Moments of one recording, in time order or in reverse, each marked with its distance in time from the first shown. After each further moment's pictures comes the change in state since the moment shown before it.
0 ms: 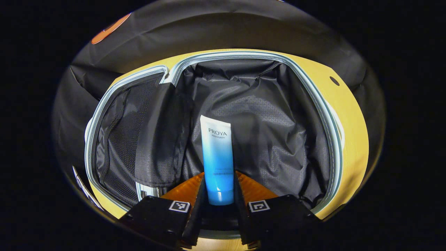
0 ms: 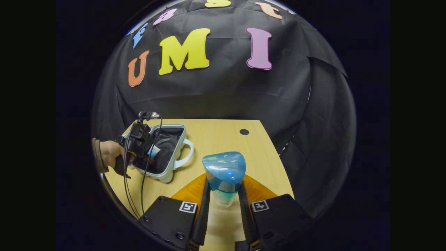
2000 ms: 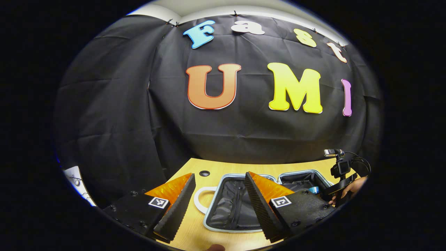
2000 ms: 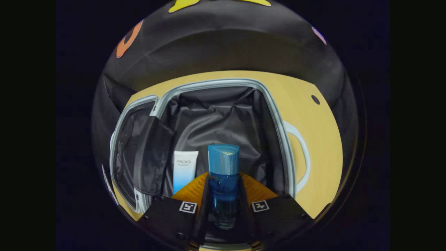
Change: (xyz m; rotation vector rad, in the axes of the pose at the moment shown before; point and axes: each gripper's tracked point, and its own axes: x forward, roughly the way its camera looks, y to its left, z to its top) left arm -0.218 0.291 0.052 -0.220 -0.939 0.129; right arm 0.224 0.272 -0.048 0.062 0.470 0.025
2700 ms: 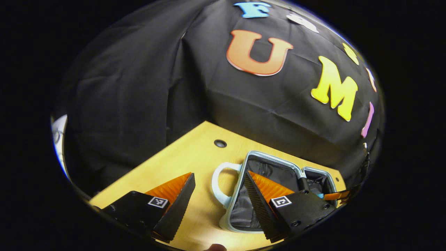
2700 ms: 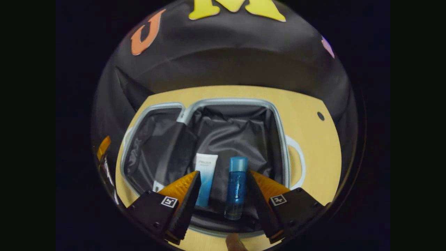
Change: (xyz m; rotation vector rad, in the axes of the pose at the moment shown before) left arm 0.074 0.068 -0.123 -0.373 0.266 0.002; right arm -0.076 0.025 0.021 -0.152 -0.142 0.150
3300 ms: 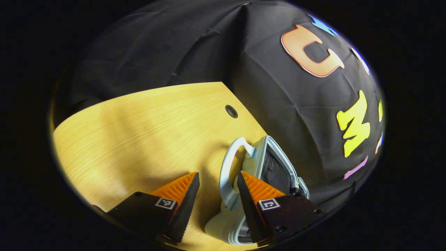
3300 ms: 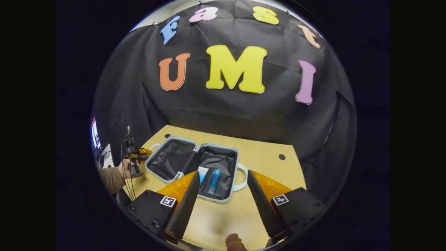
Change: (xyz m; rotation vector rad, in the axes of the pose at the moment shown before) left arm 0.059 0.005 -0.061 -0.411 0.207 -0.099; right arm -0.283 -0.052 0.005 -0.109 -0.399 -0.101
